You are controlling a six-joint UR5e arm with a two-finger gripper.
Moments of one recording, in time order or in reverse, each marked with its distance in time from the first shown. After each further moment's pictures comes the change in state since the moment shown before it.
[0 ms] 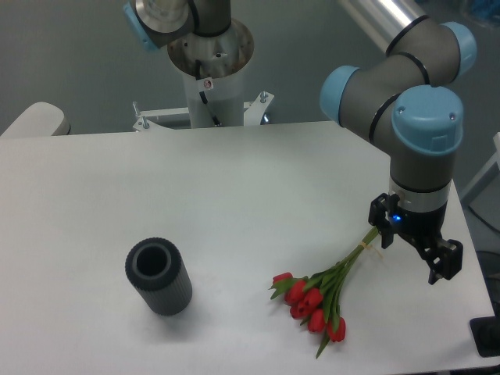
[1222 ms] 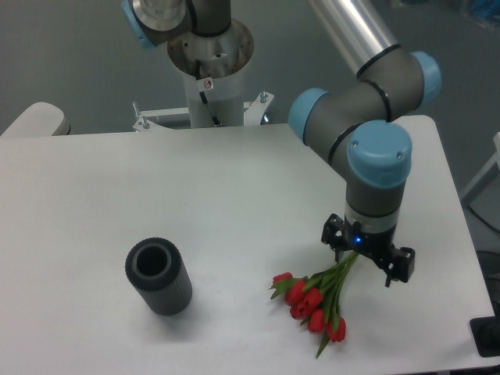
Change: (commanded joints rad) arm -0.049 -0.002 -0.192 0.038 0.011 -0.419
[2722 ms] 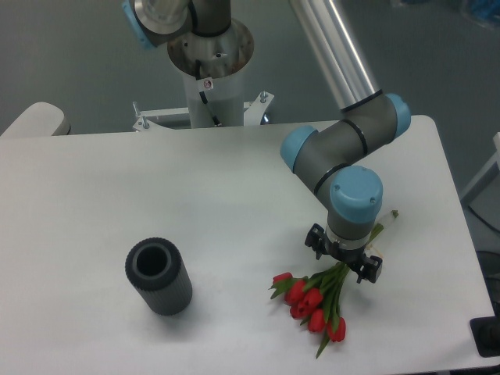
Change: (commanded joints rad) arm -0.002 -0.083 -0.170 0.196 0.054 0.084
